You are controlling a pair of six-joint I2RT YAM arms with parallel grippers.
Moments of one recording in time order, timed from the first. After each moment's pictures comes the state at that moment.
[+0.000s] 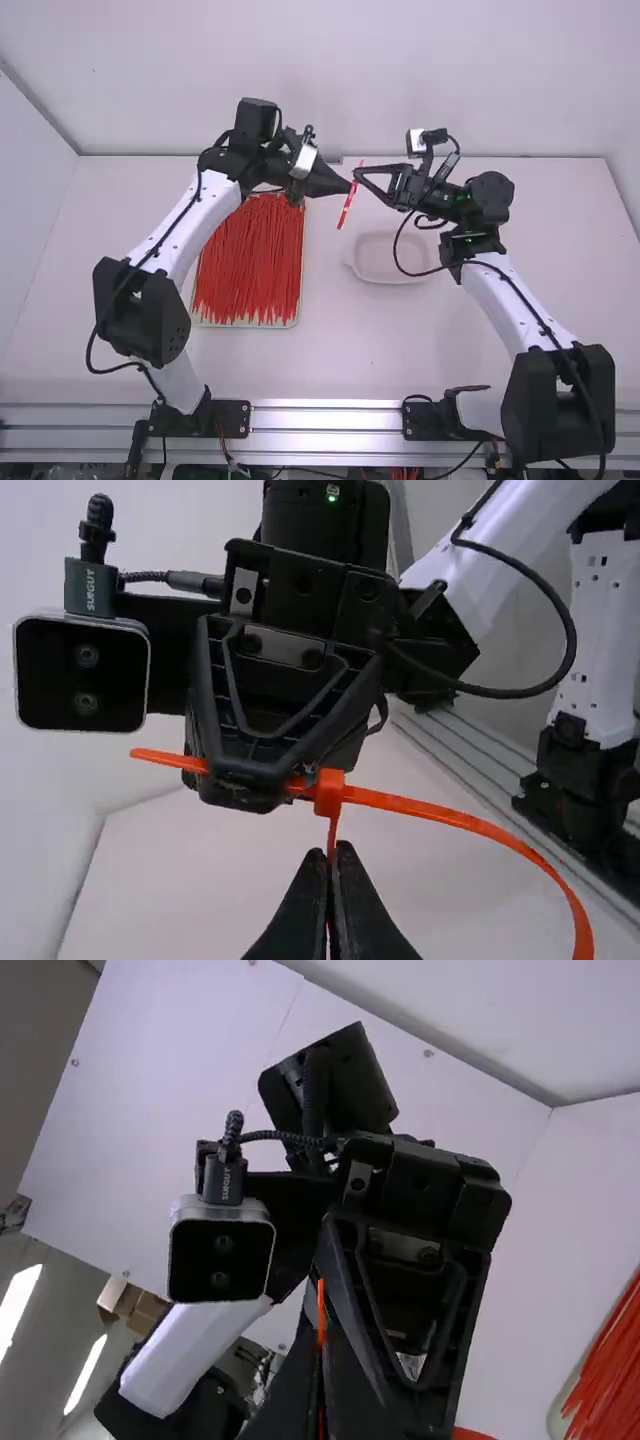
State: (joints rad) left arm -0.27 1.80 1.64 -0.46 1.55 0.91; right arm 0.15 1.41 0.91 0.88 -1.15 1.44
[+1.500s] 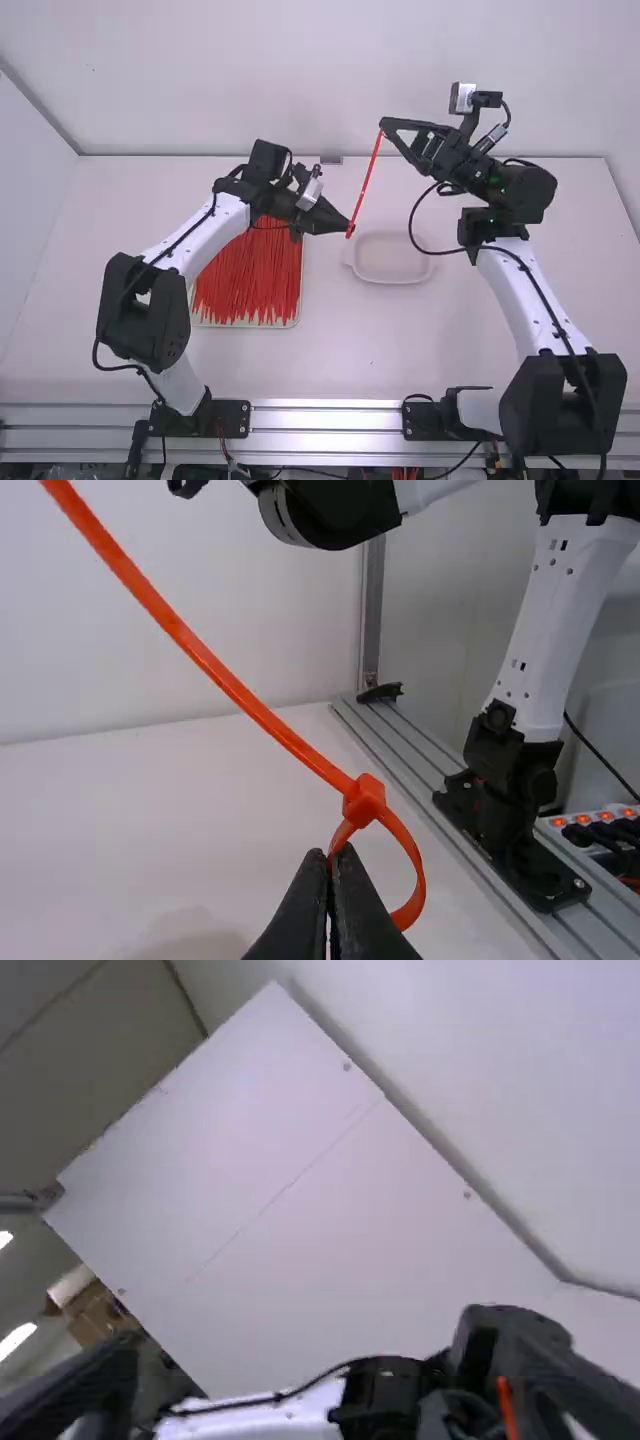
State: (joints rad) left arm -0.30 1.78 1.39 -0.47 1.56 0.92; right arm 0.07 1.42 1.09 1.05 -1.08 1.44
